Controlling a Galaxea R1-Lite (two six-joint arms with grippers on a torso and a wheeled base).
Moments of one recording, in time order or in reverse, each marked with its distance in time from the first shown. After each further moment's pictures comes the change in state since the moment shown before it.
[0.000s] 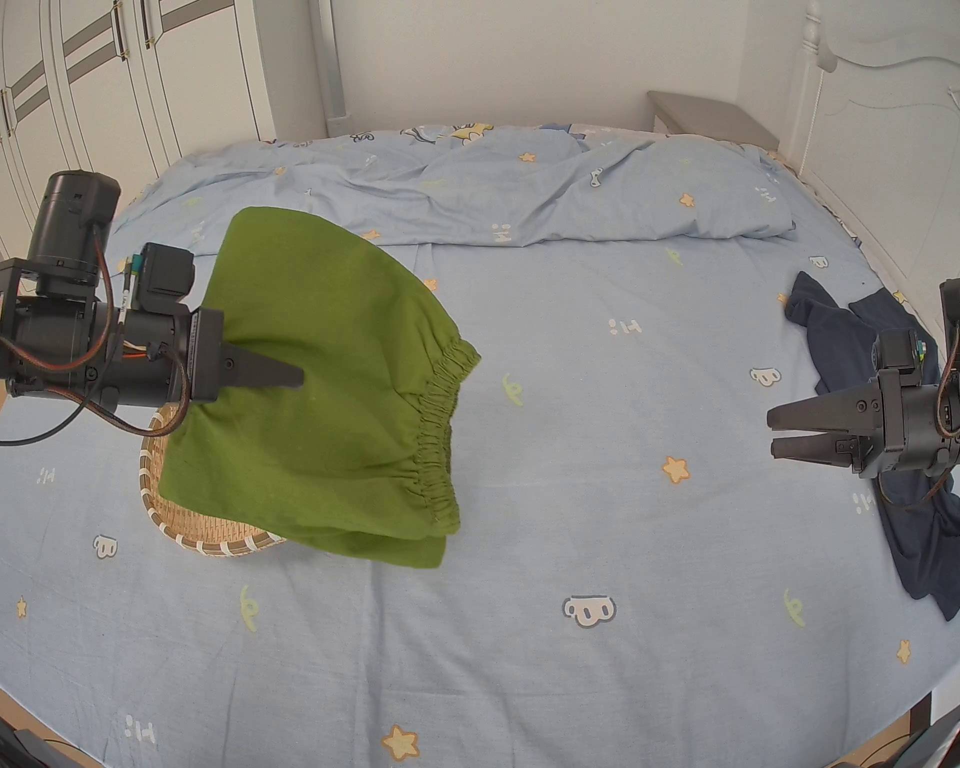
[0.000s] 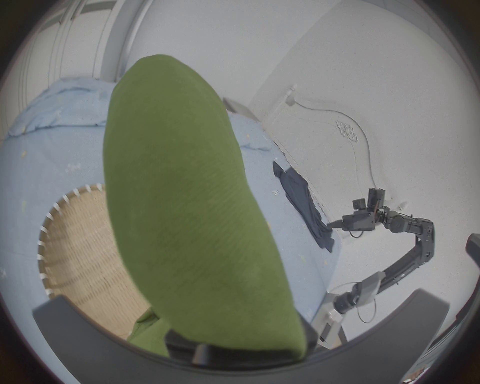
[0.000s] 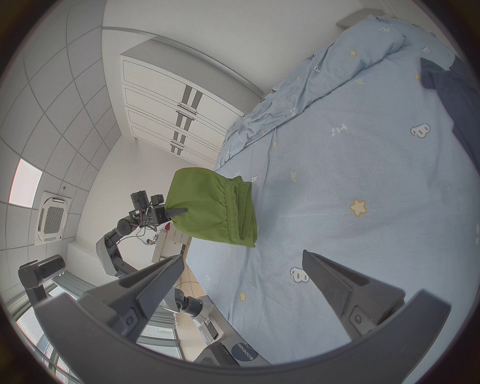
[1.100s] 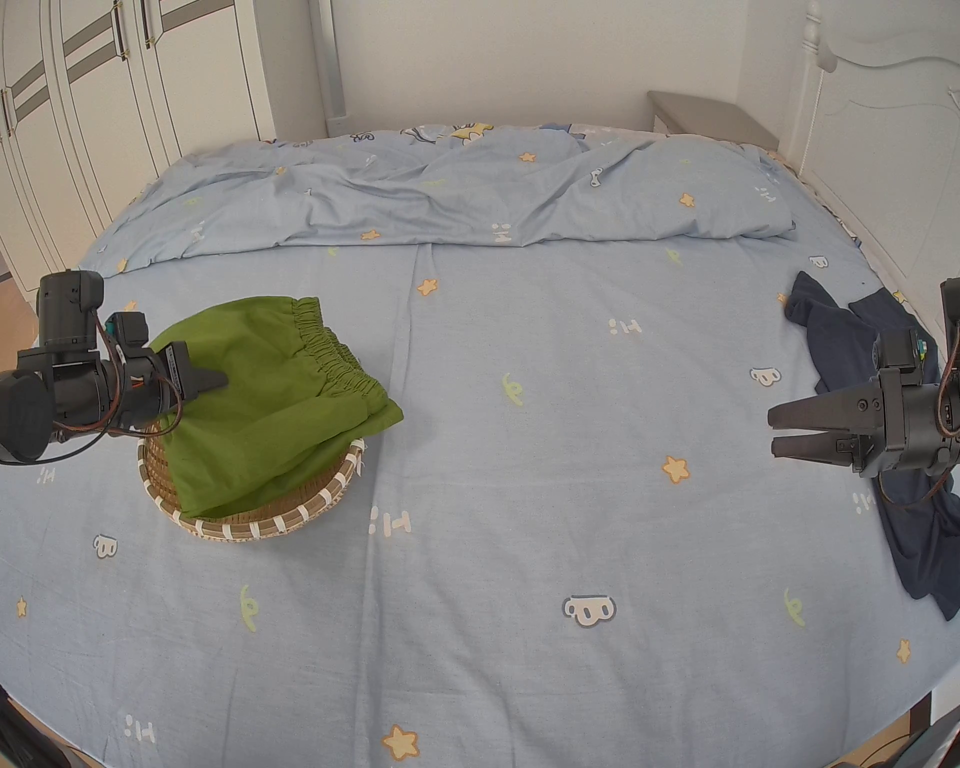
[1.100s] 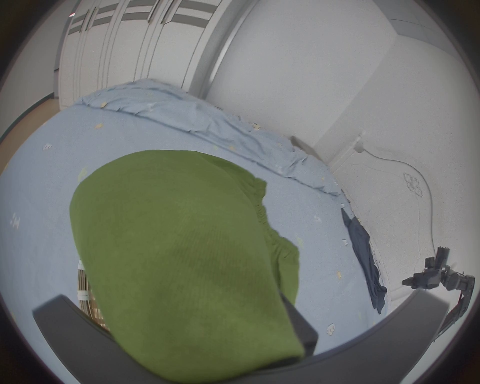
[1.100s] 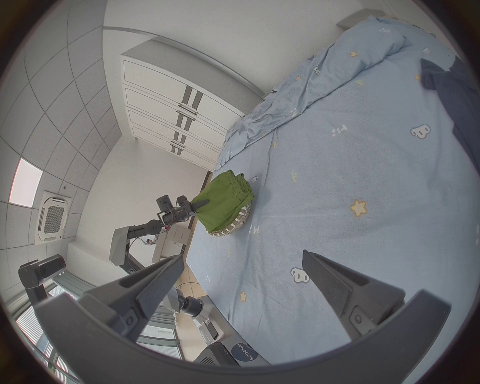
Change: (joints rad) left arm 0.299 0.169 0.246 -0.519 0.114 -0.161; right arm 0.000 -0.001 -0.001 -0.001 0.002 0.000
